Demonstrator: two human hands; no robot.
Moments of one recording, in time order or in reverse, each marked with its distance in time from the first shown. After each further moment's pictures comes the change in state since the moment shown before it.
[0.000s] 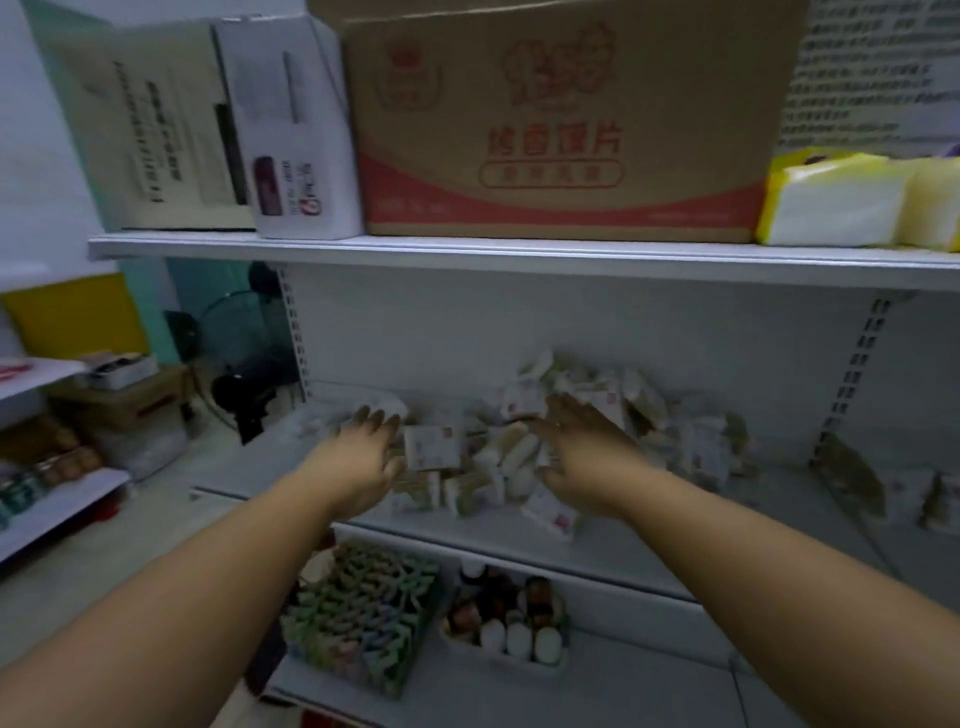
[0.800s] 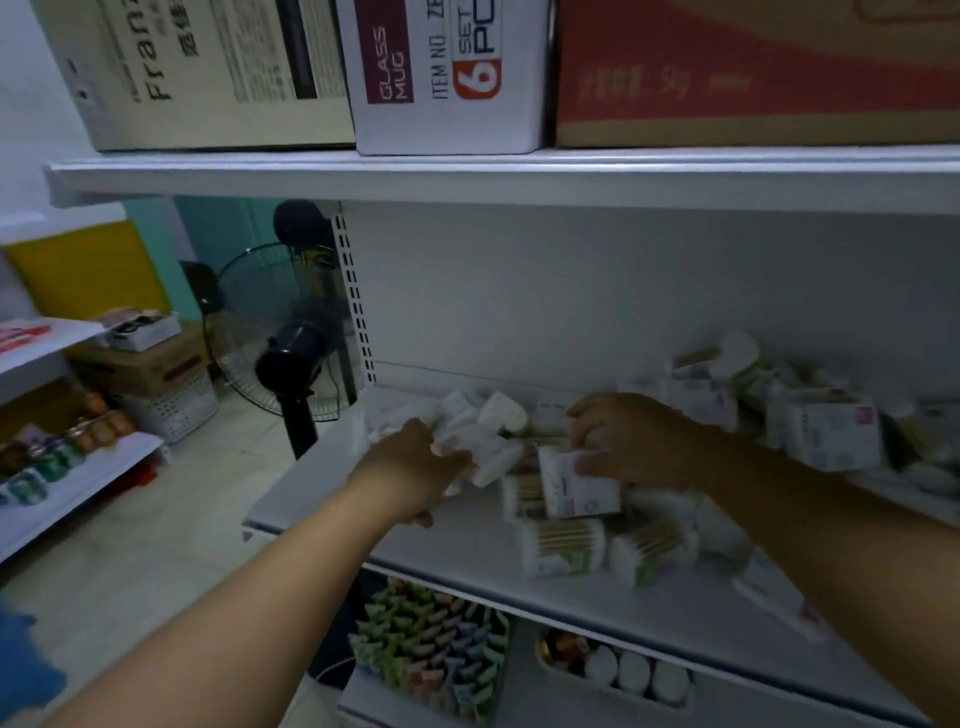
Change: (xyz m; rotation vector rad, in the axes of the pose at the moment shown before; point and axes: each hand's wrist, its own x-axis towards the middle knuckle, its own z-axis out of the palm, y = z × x) left_hand 0.092 -0.120 0.045 -0.693 -0.160 -0.421; right_hand 0.186 -0.047 0.078 0.342 -0.175 -0.096
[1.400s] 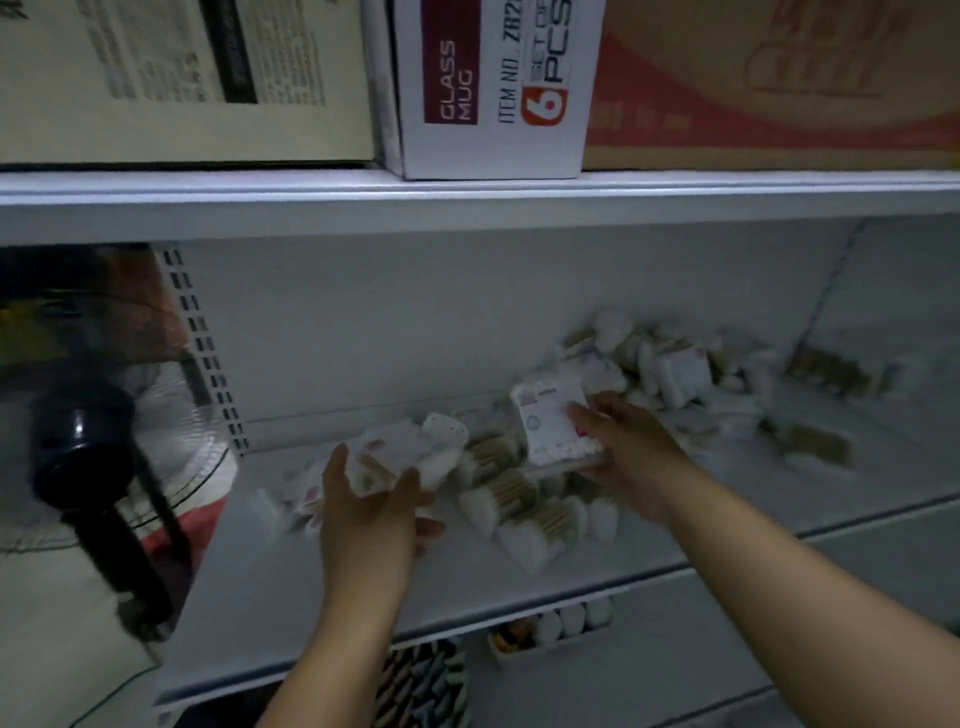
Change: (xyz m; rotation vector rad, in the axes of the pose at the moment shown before) left_hand 0.005 -0.030 -0.004 -1.025 -0.073 0.216; right_hand -0.042 -0.087 0.027 1.326 0.823 0.679
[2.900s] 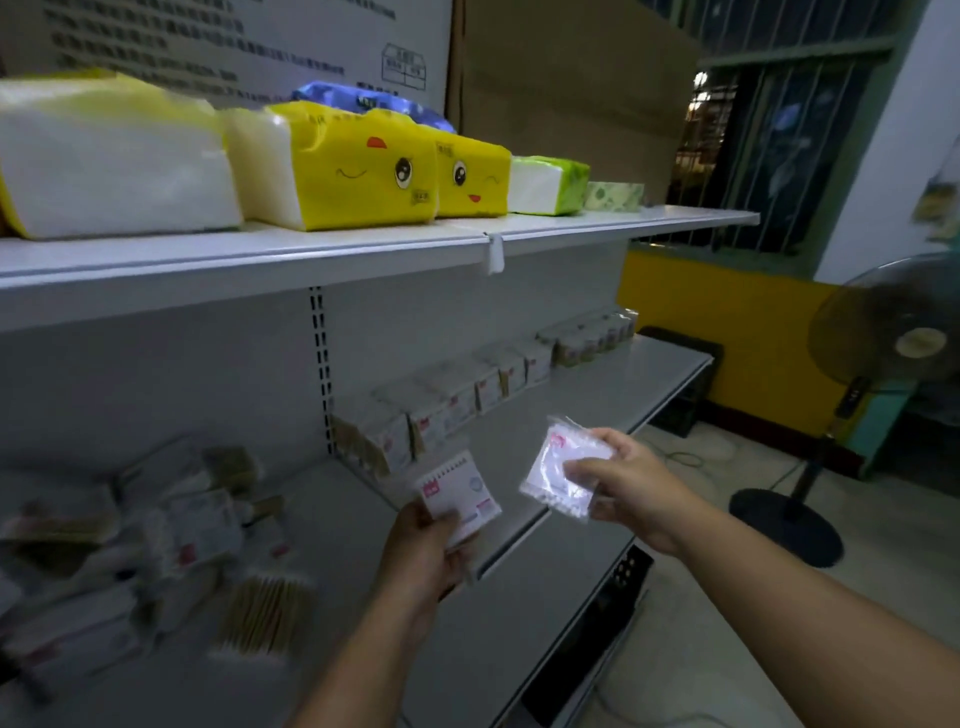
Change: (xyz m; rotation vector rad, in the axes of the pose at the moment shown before) left_hand -0.177 -0.106 0.592 -0.134 -0.831 -0.382; right_hand -0.056 -0.114 -0.574 -0.117 0.517 -0.070
